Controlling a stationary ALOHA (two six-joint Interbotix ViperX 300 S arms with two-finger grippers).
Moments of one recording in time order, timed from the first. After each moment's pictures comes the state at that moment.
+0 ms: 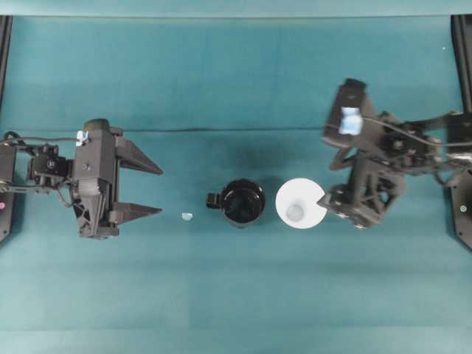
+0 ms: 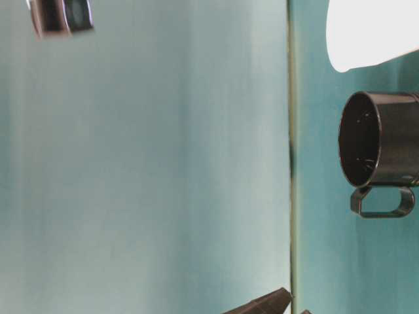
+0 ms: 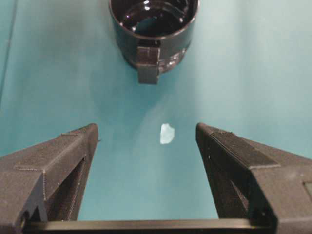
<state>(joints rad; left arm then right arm) 0.02 -0.36 1.02 0.02 -0.08 0.01 -0.07 -0.30 0.70 0.04 0.66 0.34</state>
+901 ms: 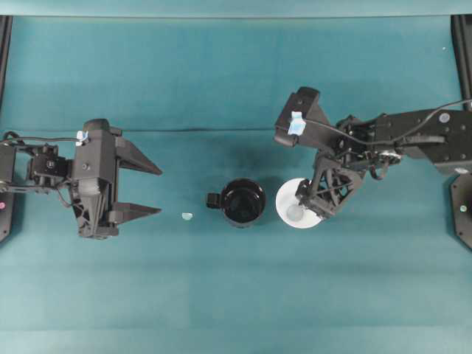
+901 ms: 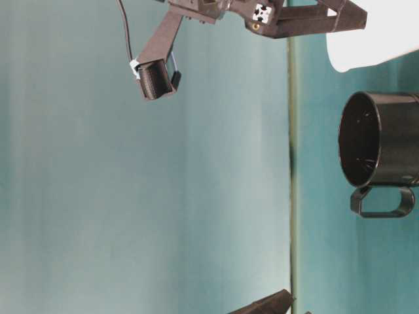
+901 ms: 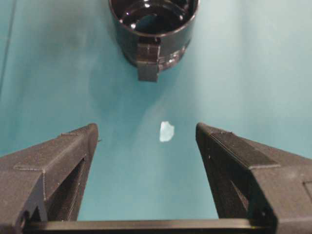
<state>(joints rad) 0.02 -0.36 1.02 0.02 -0.07 0.01 -0.13 -0.07 0.68 0.04 0.61 0.35</state>
